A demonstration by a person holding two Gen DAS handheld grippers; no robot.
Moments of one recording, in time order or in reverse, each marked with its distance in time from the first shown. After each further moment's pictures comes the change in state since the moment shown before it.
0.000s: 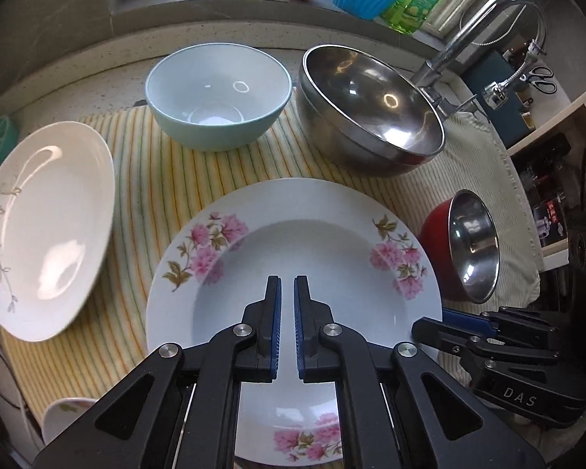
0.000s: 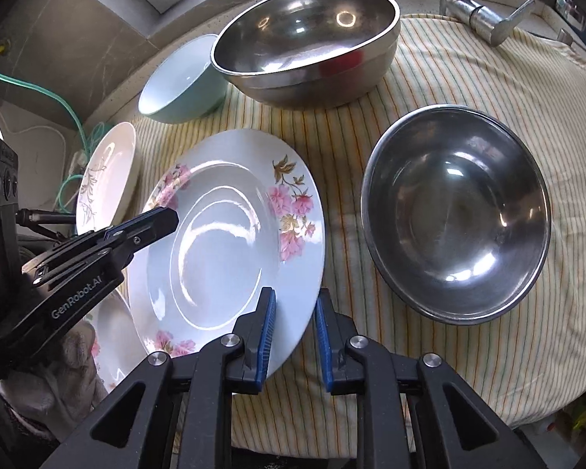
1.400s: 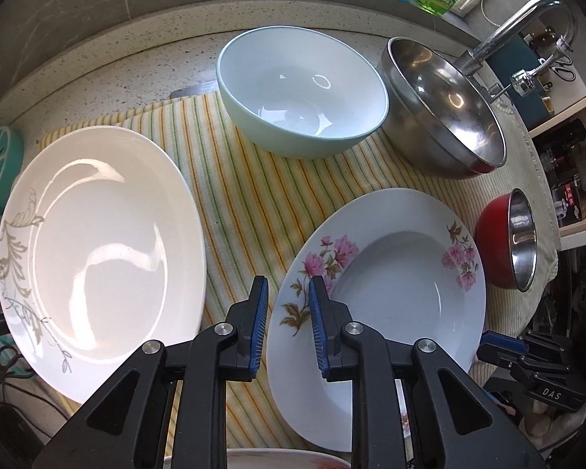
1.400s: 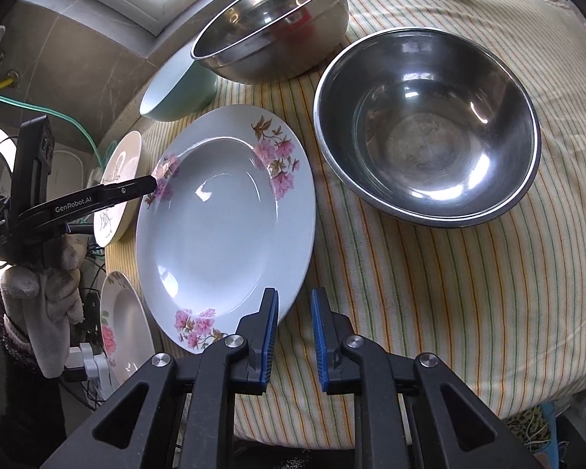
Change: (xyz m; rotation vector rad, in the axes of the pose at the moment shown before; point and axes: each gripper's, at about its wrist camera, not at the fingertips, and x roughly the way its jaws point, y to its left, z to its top) left arm 0.016 0.051 0.027 0.054 0.136 0.020; right arm 0.001 -0.035 -0.041 0.113 -0.040 0.142
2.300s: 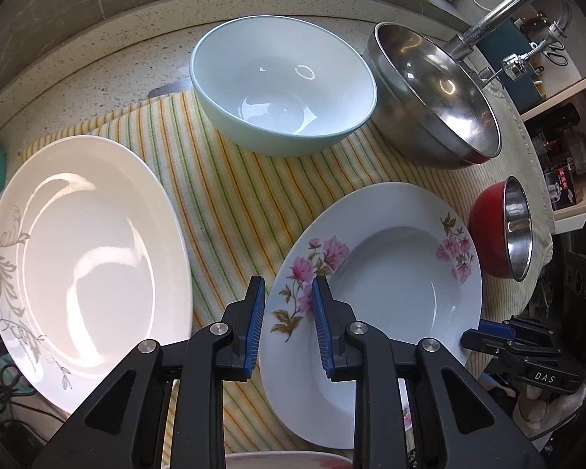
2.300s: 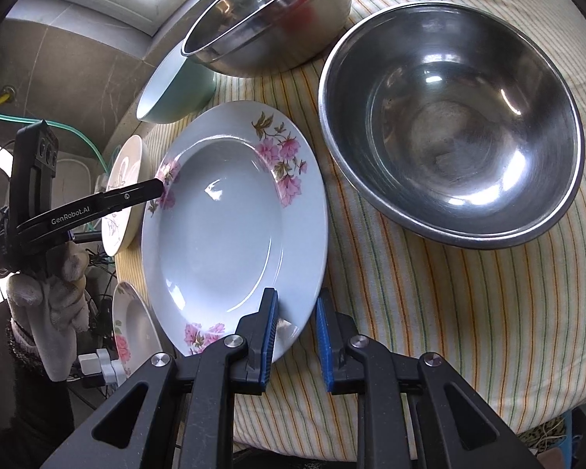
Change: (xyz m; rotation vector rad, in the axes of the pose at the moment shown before) left arm 0.002 -0.003 0.004 0.050 0.056 -0.029; right arm 0.014 -0.005 0.007 0.036 0.037 0.061
